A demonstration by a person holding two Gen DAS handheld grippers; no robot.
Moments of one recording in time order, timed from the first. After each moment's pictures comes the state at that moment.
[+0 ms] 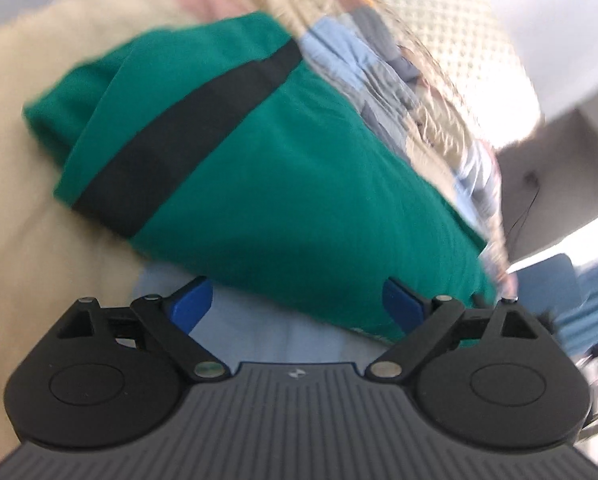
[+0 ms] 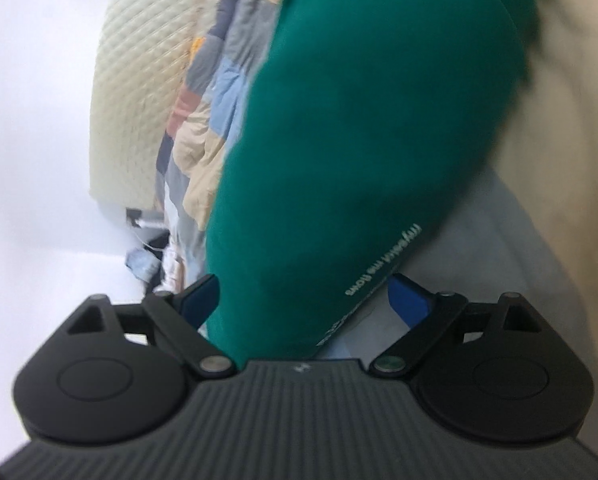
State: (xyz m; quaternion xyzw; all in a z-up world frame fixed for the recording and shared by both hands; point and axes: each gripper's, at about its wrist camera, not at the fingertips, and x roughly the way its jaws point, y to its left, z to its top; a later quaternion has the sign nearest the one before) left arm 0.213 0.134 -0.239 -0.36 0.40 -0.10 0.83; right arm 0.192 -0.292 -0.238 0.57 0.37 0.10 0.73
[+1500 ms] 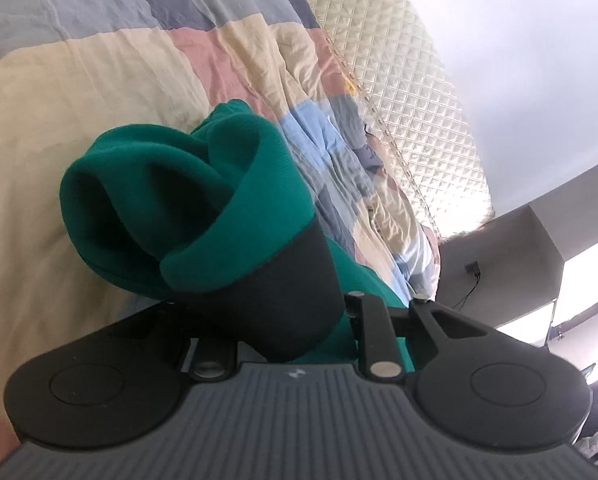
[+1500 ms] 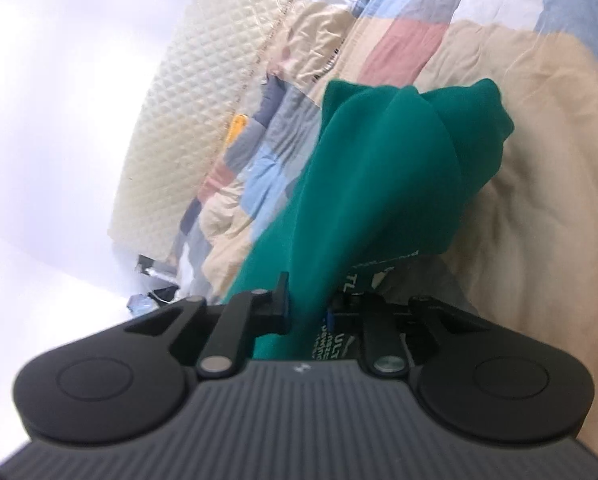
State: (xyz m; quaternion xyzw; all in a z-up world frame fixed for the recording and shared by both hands) left arm 0.146 0.167 -0.191 -0.46 0.29 -0.10 0.83; right arm 0.118 -0.331 -0.167 0.50 0.25 0.07 0.82
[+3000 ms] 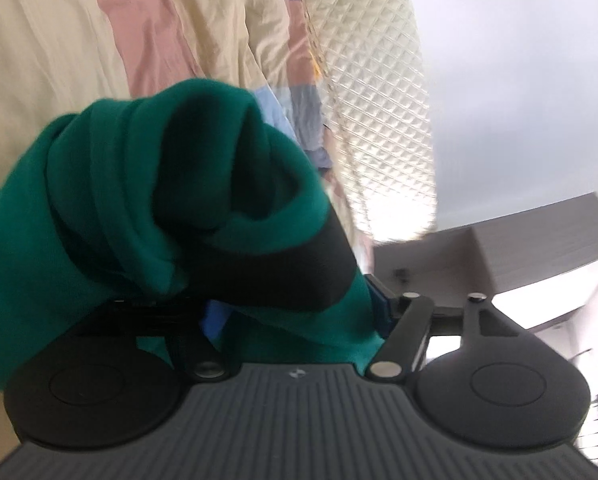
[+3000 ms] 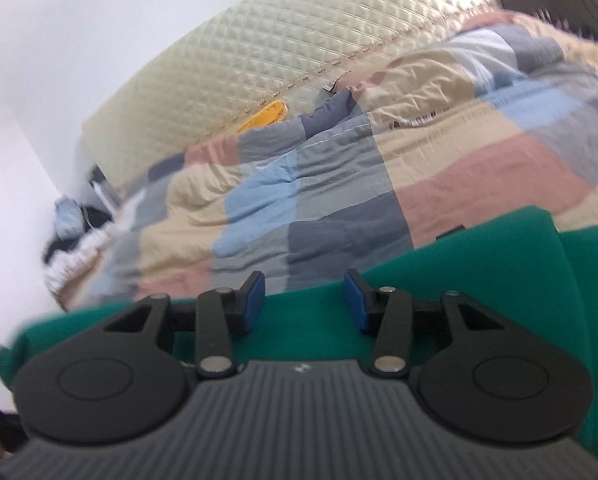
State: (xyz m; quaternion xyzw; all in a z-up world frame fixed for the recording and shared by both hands) left arm 0.307 0.205 -0.208 -0.56 0.29 -0.21 0.74; right arm 0.316 -0.262 -0.152 0.20 0.23 0.07 0.95
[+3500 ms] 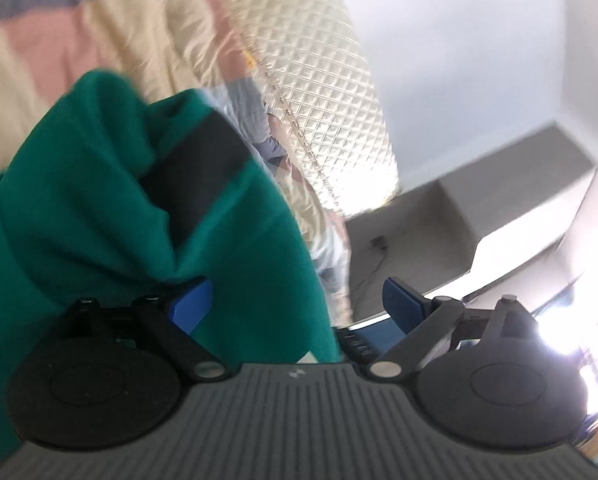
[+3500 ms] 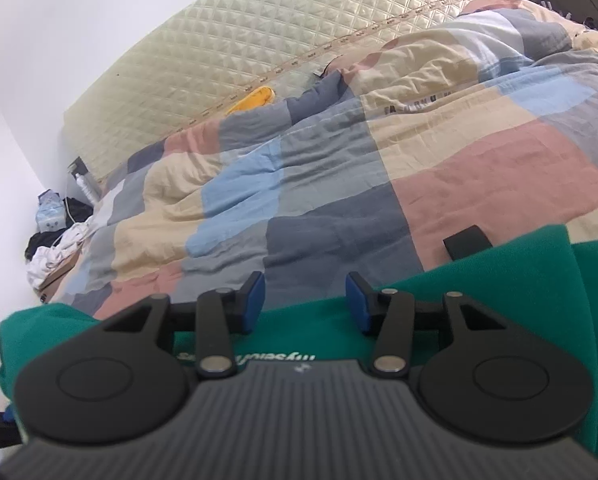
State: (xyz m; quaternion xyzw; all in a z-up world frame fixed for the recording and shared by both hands) left arm 0.323 0.191 -0.196 -0.45 0.25 -0.28 0.81; right arm 0.350 -0.266 -0.159 0.21 0.25 0.07 0.94
